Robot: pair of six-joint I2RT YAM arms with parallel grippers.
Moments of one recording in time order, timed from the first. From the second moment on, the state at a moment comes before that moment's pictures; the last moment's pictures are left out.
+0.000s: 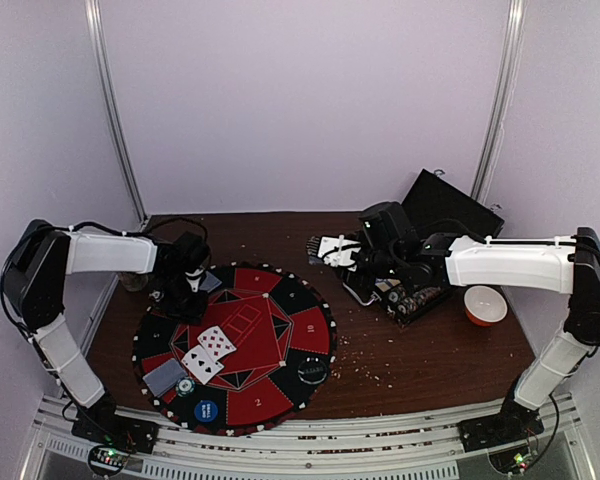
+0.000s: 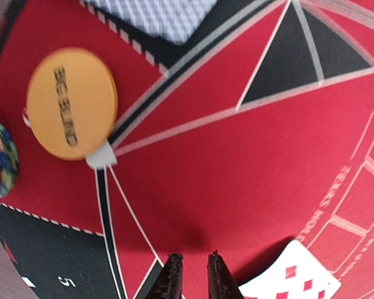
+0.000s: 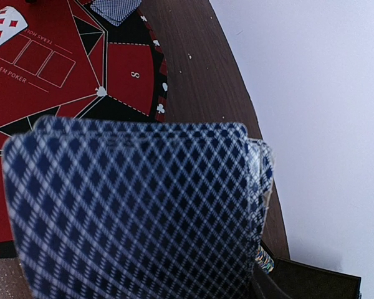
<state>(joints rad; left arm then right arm) -0.48 1.71 1.05 -0.72 -0.07 -0.39 0.83 1.61 1.15 -0.14 0.21 -0.75</state>
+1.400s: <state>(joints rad) -0.54 1.67 1.18 -0.88 -0.07 -0.32 0.83 1.61 1.15 -0.14 0.20 -0.75</state>
